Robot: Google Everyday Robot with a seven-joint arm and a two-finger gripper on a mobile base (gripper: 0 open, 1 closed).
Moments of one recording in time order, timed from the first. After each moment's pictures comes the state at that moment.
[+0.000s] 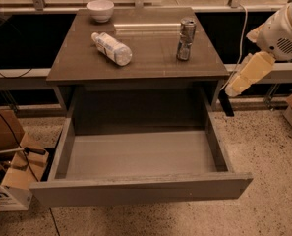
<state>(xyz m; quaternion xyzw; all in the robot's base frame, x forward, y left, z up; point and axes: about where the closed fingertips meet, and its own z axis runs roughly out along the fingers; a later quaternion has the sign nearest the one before) 0.562 -0.234 0.948 -0.50 0.81 0.03 0.29</state>
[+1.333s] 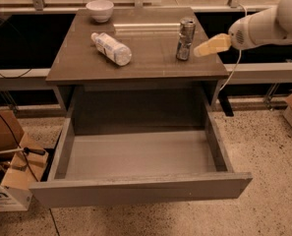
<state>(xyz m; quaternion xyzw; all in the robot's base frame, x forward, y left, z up) 0.757 -0.246 0.907 -0.28 0.84 0.09 0.46</state>
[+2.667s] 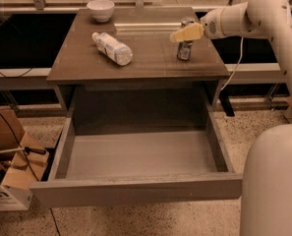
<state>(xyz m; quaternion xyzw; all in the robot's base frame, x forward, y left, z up) 0.832 -0.168 0.913 -0.31 0.78 0.19 0.50</state>
